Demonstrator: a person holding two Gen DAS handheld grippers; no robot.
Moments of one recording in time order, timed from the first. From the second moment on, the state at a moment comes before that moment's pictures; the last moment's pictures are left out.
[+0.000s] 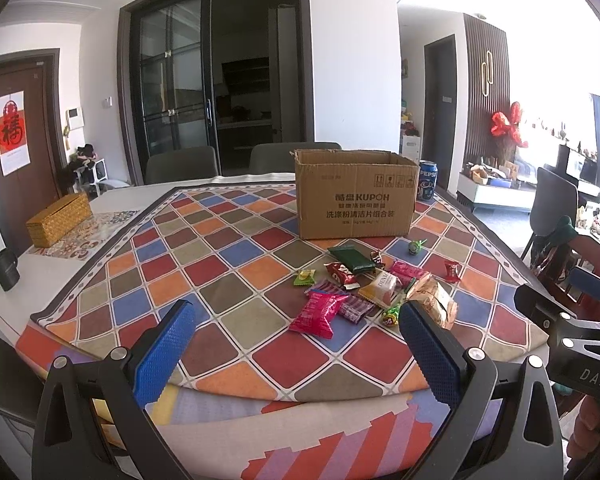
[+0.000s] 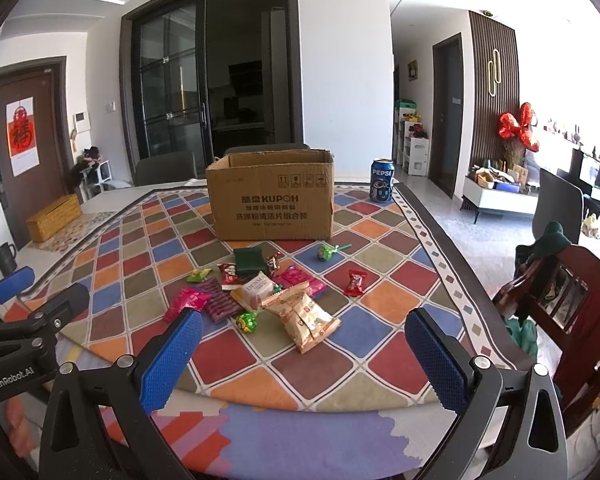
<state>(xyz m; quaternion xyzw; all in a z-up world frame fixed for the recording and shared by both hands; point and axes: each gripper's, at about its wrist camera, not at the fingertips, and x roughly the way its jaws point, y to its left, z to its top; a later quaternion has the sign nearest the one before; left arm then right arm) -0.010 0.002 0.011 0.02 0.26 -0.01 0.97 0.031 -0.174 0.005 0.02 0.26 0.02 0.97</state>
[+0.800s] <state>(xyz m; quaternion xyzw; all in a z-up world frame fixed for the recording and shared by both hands) -0.012 0.003 0.011 0.02 0.26 -0.01 0.97 0.030 -0.174 0.006 0.02 0.26 0.02 0.97</state>
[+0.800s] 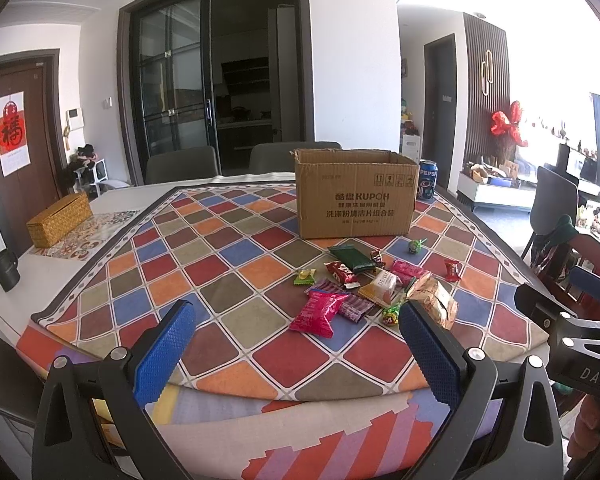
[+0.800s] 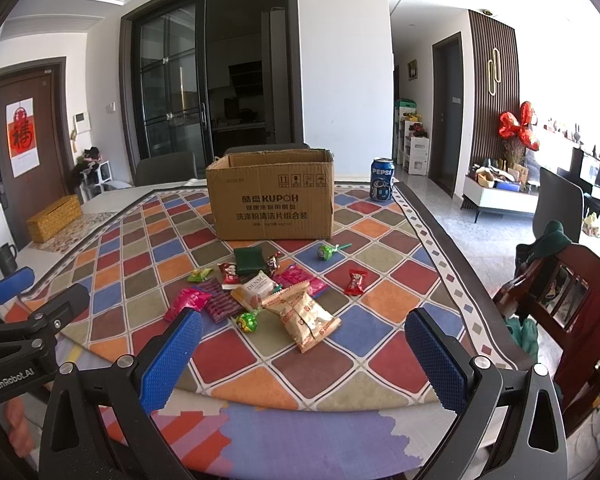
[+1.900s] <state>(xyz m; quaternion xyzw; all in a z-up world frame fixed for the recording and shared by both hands) 0.000 0.005 0.011 0.02 0.27 0.00 0.96 0.039 -0.172 -0.007 0.02 0.27 0.02 0.96</state>
